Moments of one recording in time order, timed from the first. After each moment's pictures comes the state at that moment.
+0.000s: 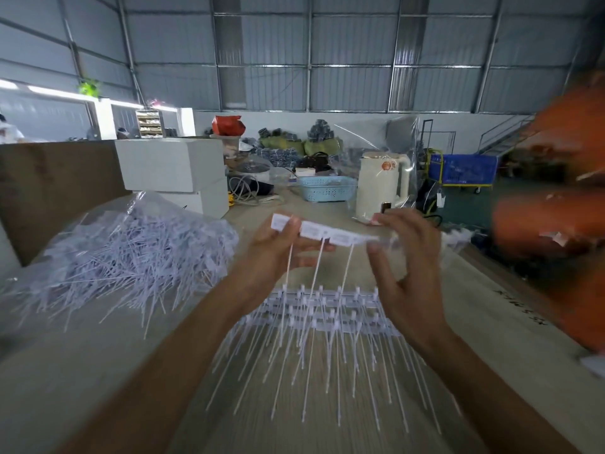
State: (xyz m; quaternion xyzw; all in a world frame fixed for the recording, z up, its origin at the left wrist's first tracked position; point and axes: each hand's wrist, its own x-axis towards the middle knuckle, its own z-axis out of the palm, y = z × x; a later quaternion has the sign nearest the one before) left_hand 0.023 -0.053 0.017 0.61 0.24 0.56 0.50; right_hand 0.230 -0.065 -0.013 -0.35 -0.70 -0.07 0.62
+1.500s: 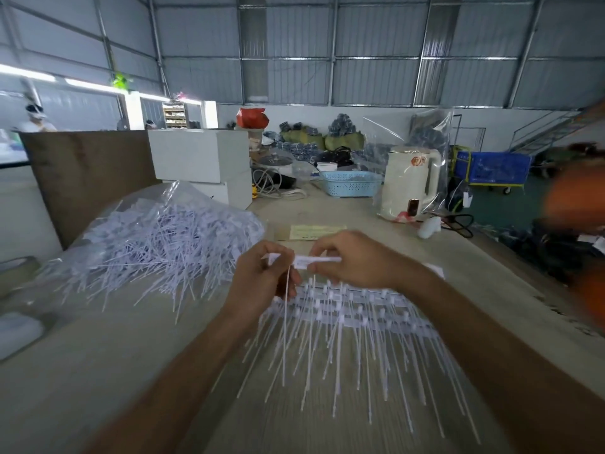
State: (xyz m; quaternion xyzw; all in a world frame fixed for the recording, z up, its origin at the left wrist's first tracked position) left_hand -0.026 -0.053 -0.040 0.55 0.40 0.65 0.36; right_hand 0.158 -0.017 0.024 -0.38 -0.90 0.13 0.20
